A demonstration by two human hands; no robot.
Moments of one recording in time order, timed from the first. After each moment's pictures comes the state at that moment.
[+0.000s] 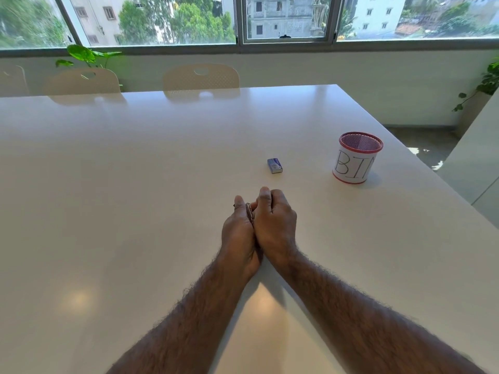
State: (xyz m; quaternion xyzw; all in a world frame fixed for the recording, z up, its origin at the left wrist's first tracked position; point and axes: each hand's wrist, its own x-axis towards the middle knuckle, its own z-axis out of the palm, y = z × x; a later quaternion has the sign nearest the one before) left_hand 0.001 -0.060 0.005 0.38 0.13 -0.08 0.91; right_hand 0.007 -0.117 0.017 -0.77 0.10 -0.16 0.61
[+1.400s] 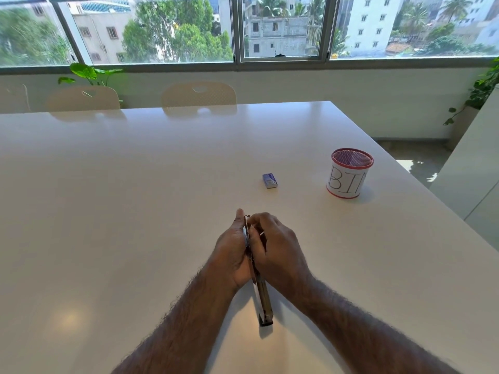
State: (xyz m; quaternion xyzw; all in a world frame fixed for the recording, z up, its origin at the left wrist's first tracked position) left_hand 0.006 -0.051 0.023 0.39 0.16 -0.23 0.88; right_hand -0.017 -0.149 0.014 -0.86 -0.15 -0.19 0.44
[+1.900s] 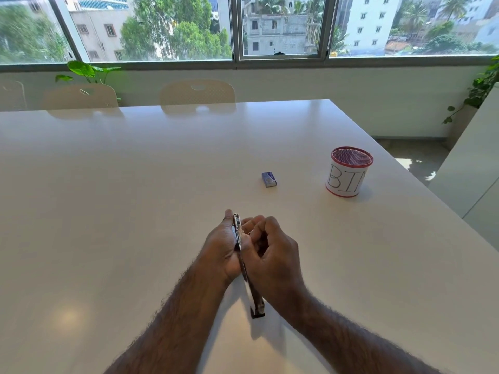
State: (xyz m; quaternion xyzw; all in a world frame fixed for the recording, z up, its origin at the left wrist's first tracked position) left_hand 0.013 -0.043 0.030 0.32 0.20 -0.21 0.90; right_hand -0.037 -0.134 0.014 -0.79 -0.09 -0.24 0.56
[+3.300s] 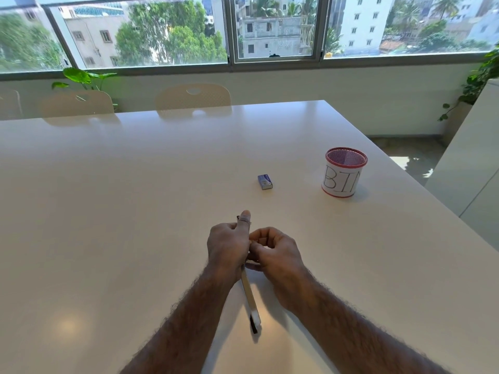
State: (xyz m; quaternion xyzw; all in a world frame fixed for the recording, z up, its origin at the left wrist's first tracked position) left_hand 0.009 -0.057 0.028 0.74 0.17 0.03 0.65; right_hand -0.031 -0.150 0.026 -0.66 0.09 0.08 0.74
